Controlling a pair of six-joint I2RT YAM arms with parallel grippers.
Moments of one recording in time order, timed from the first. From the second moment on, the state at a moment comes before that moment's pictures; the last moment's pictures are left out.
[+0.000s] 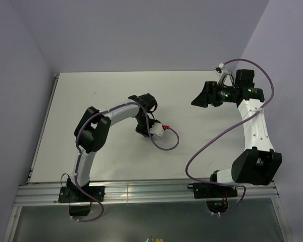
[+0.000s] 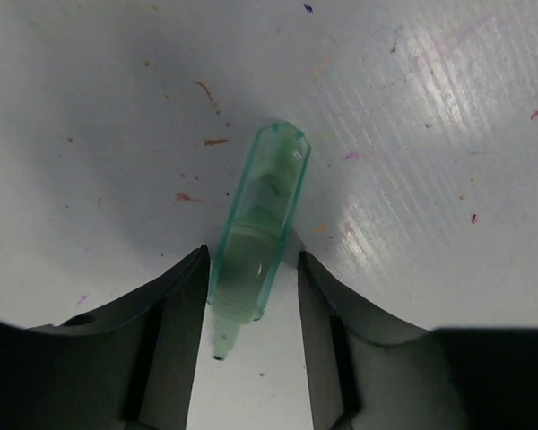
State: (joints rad) left arm -0.71 2.13 1.63 -0.93 0.44 1.46; right arm -0.18 1.38 1.38 -0.88 -0.91 -0.12
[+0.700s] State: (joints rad) left arm -0.69 2.10 1.72 -1.07 0.63 1.33; right arm -0.18 1.47 1.67 -0.93 -0.92 -0.19
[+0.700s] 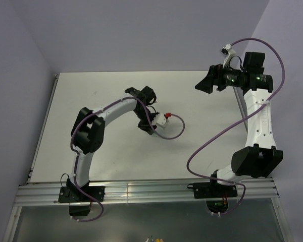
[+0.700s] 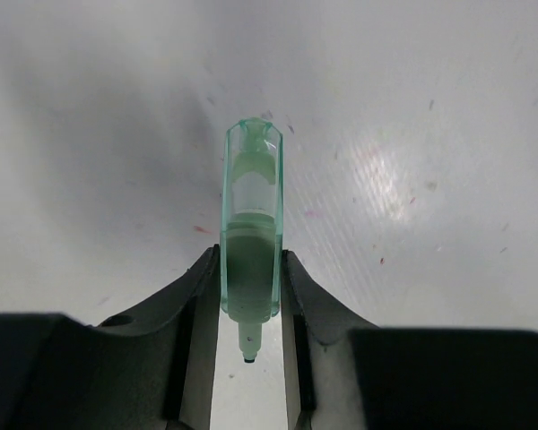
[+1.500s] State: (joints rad) left arm -0.60 1.78 1.78 -1.18 1.43 0.92; right arm 0.00 1.40 1.65 -0.91 -1.41 -0.41
